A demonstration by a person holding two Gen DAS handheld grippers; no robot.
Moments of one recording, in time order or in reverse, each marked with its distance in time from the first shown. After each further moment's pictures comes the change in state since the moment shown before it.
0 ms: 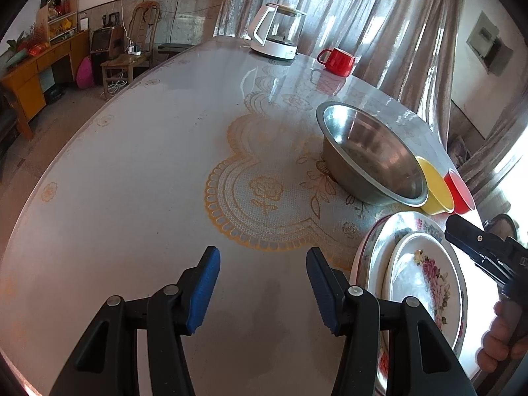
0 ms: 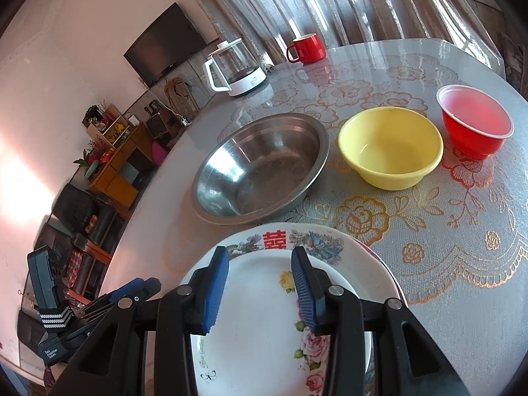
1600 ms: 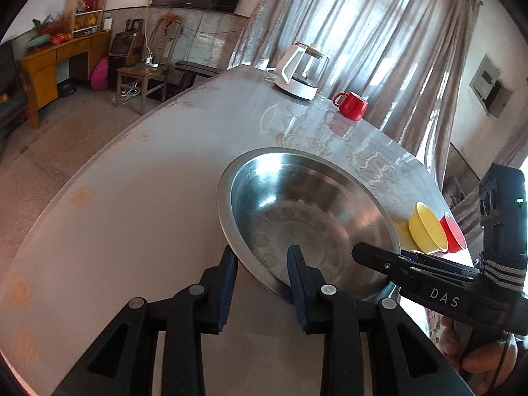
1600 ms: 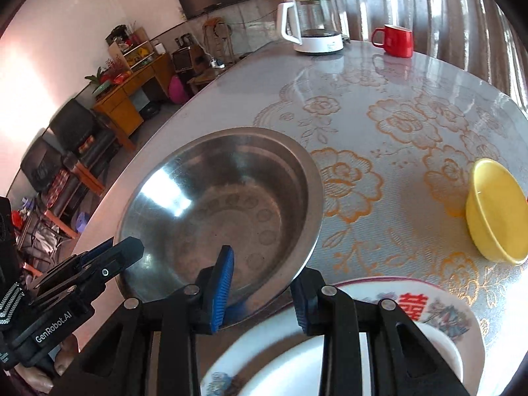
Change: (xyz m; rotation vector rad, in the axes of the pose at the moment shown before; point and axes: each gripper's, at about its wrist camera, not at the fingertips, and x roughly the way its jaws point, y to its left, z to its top) left arm -0.036 0.057 -0.008 -0.113 -0.149 -0.023; right arm 0.097 0.102 0.010 -0.322 0.200 -0.029
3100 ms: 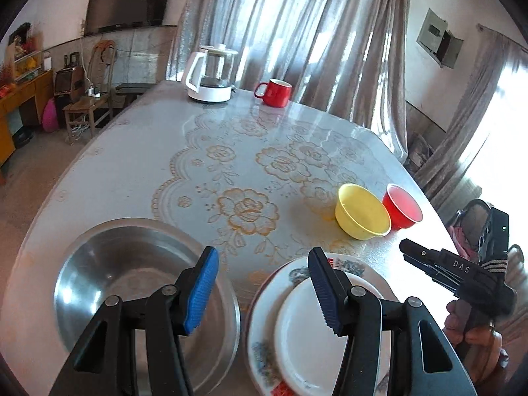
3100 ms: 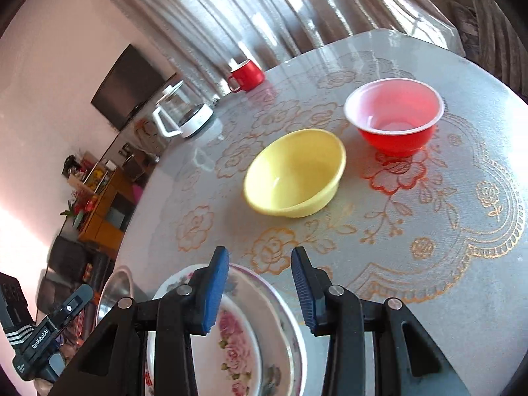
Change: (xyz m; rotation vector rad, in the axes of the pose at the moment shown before) left arm 0.003 -0.134 0.023 0.243 0.048 -0.130; right arm -0.112 -0.171 -0.074 0.532 -0.289 -0.030
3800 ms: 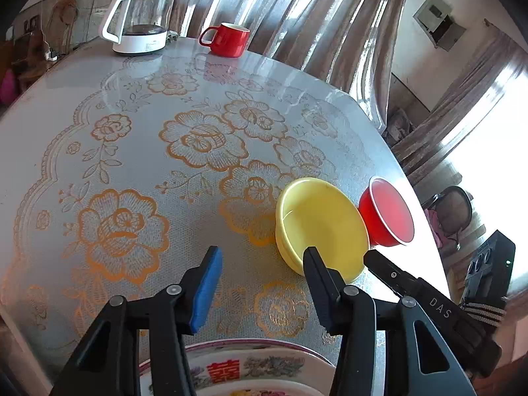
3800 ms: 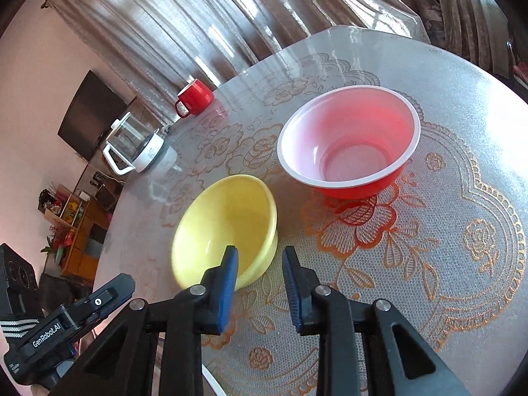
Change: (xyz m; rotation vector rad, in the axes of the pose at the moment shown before) left arm 0.139 -0.080 0.048 -0.033 0.197 -0.137; right arm 0.046 -0.048 0.050 0.115 -0.035 -0.096
